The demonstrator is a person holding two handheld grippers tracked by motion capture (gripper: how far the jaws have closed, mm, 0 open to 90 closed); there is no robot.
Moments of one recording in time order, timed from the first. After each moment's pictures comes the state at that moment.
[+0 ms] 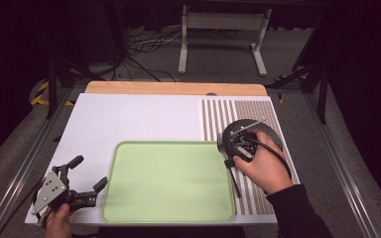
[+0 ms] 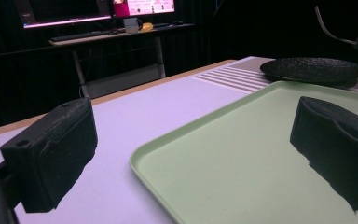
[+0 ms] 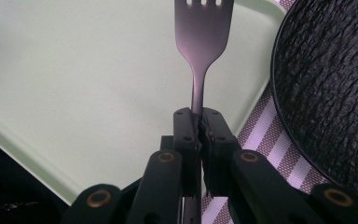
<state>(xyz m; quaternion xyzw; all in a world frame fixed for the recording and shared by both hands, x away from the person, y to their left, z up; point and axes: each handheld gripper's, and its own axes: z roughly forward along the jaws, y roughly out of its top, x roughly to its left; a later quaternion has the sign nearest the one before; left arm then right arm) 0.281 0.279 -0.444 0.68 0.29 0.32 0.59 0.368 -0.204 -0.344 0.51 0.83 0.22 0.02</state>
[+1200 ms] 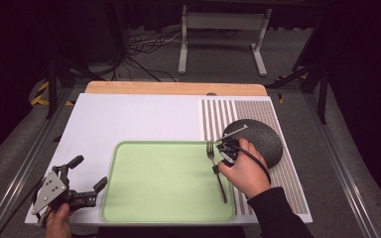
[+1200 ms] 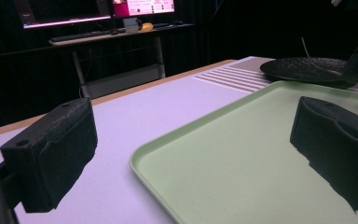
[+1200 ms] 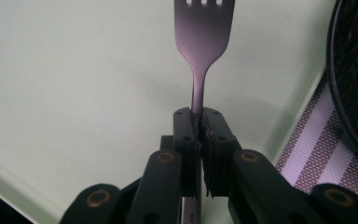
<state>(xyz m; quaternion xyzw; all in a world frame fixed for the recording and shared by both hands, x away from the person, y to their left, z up) 0.282 0.279 -0.444 0.68 0.29 0.32 0.59 0.375 -0.173 -0.383 0.54 0.82 0.20 0.00</state>
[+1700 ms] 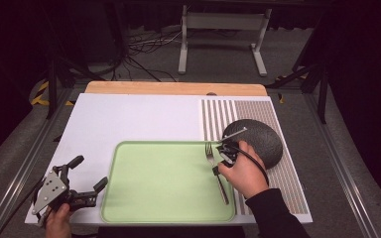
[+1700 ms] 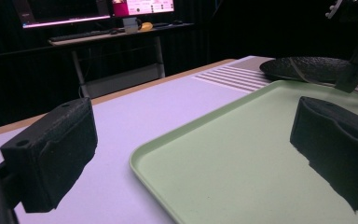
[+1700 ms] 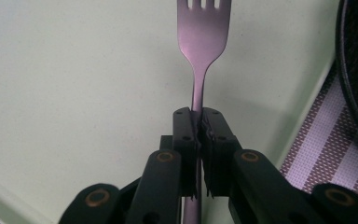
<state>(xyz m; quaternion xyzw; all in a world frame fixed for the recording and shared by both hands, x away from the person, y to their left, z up) 0.282 0.279 -0.444 0.68 0.29 0.32 0.59 0.381 -0.176 -0.400 0.55 0.81 0.19 -0.01</state>
